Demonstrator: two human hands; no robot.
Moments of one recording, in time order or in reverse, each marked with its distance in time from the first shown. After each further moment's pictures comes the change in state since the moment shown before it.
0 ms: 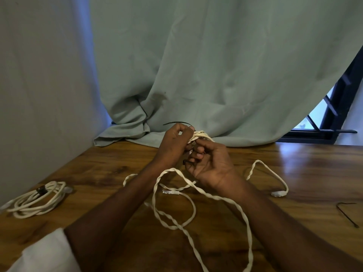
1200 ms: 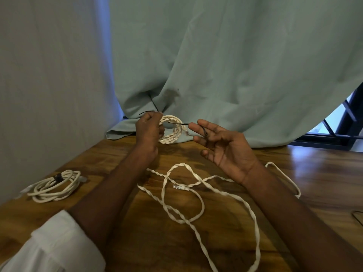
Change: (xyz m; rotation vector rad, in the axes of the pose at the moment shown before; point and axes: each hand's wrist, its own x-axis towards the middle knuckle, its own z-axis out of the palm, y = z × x) left_hand 0.037 -0.018 -0.072 -0.323 0.411 -0.081; right_hand -0.010 -0.032 0.005 -0.501 -0.350 -0.110
